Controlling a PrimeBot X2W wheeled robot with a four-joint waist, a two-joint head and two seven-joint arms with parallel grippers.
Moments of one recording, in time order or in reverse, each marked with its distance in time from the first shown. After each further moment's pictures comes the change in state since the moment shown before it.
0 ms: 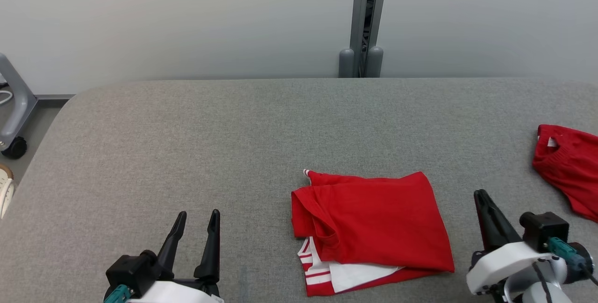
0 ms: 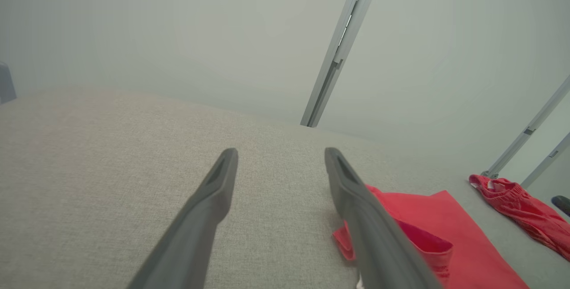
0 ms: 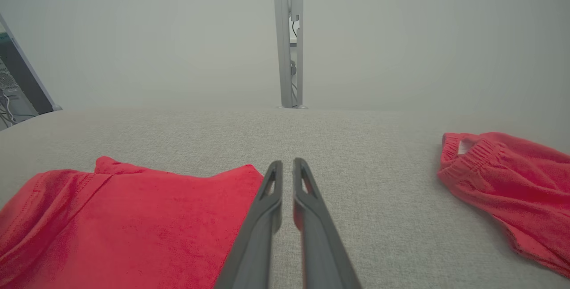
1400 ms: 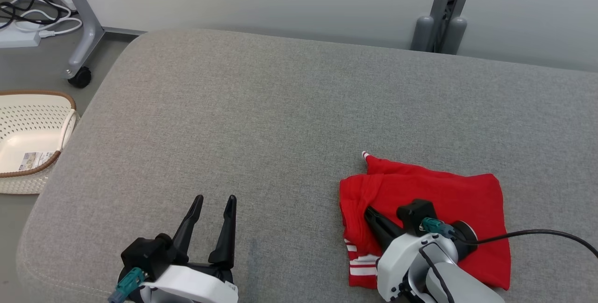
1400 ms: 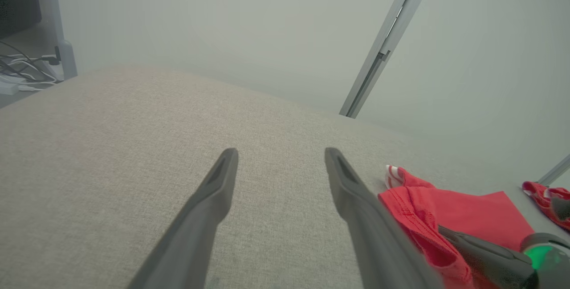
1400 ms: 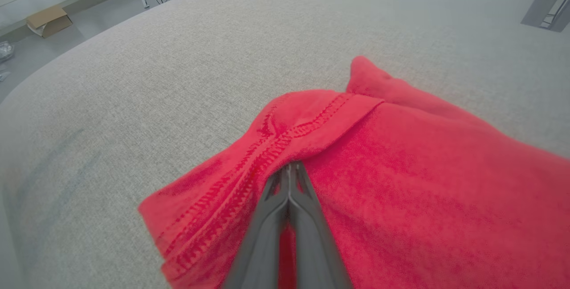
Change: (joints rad) left arm -0.065 0.000 -0.060 0.016 -0.011 0.000 0.000; right arm -0.320 0.114 0.575 0.399 0.203 0.000 0.000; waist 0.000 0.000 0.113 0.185
